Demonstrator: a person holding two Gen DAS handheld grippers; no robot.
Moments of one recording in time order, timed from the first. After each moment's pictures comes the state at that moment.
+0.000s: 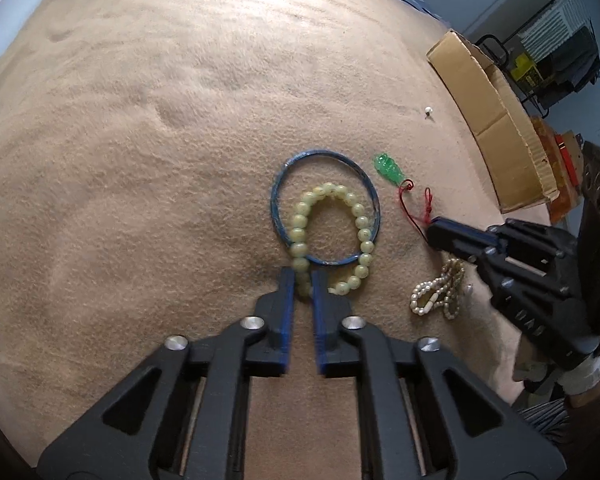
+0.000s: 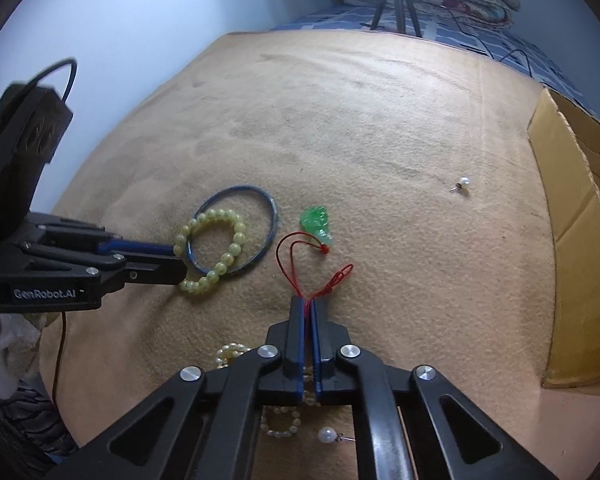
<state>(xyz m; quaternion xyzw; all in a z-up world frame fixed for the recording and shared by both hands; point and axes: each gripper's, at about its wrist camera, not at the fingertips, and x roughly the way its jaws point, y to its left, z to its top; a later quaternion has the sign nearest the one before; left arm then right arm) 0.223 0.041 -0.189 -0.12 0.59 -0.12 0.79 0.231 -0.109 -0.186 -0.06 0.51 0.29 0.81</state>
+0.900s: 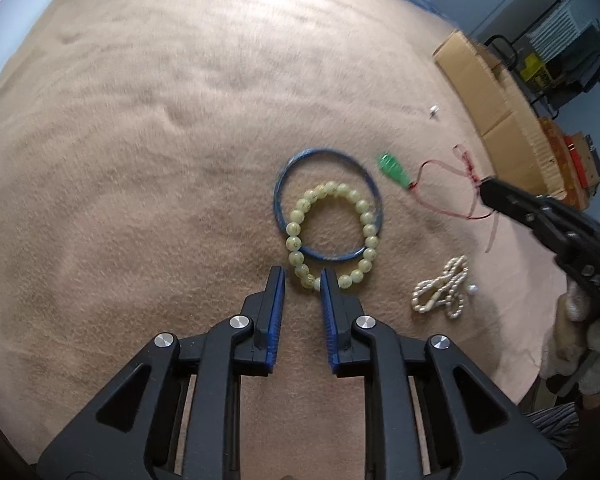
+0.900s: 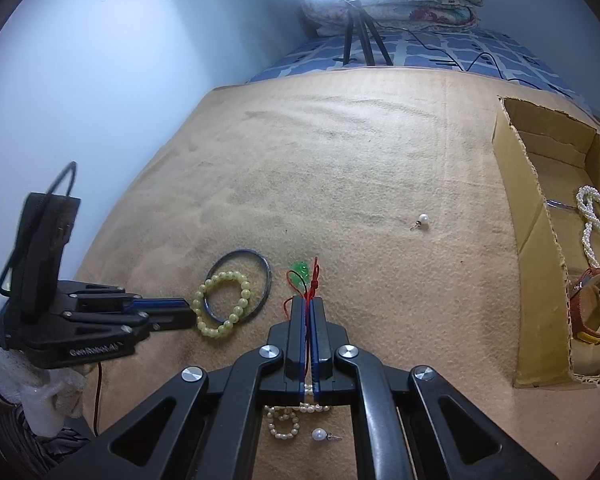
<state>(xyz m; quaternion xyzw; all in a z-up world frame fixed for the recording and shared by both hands) 0.222 0.042 -0.190 -0.11 0.60 -0.10 0.79 0.240 -0.134 -0.152 0.01 0.48 0.28 0.83</state>
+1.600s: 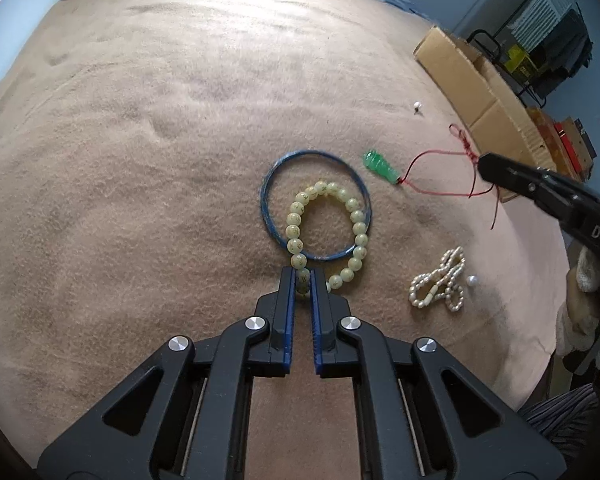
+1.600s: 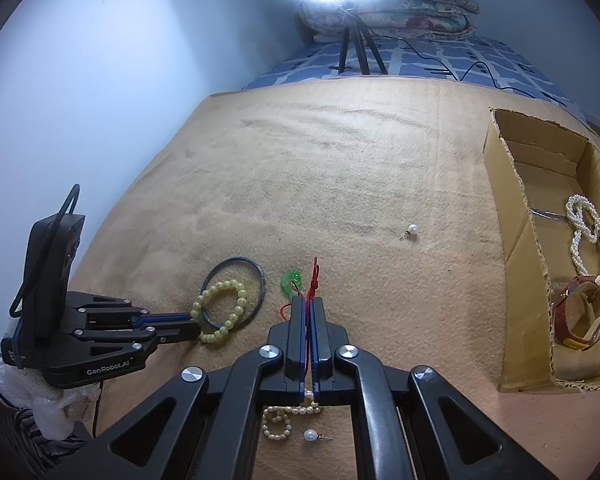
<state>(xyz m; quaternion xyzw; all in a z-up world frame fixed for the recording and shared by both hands) 0.216 0.036 -0.184 -0.09 0.57 -0.13 0.81 0.241 -0.139 -0.144 0.01 0.47 0.27 0.84</state>
